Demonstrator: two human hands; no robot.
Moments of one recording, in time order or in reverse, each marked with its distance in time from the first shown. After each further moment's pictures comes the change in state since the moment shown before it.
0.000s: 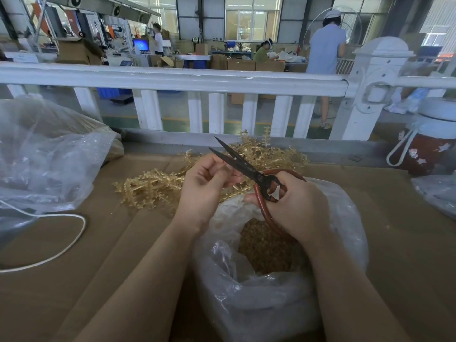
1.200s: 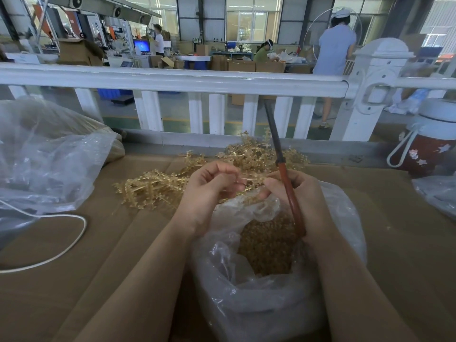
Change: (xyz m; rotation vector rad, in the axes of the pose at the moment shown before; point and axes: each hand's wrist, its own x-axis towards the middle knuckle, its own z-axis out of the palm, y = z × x) left_hand 0.001 0.003 -0.006 -0.057 -0.077 -0.233; right_hand 0.008 -0.010 -0.010 0.845 -0.144 0.384
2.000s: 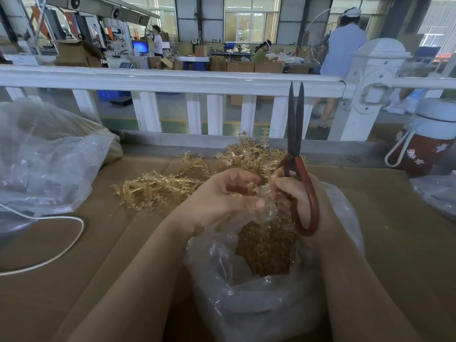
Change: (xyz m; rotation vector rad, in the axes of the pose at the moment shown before) left_hand 0.002 0.013 0.006 0.354 -0.294 -0.156; right_hand 0.001 -0.006 -0.011 0.284 -0.120 0.051
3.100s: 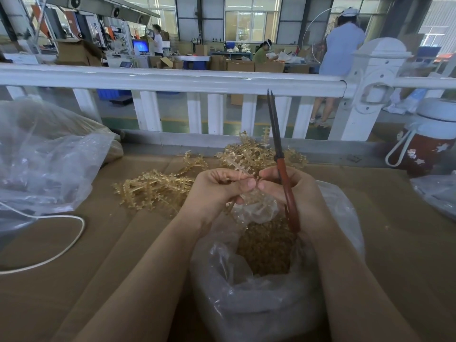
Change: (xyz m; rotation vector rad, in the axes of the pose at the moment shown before) left_hand 0.001 -0.003 0.008 -0.290 0.218 0.084; right_hand 0.005 0.011 0.005 -0.134 0.024 -0.055
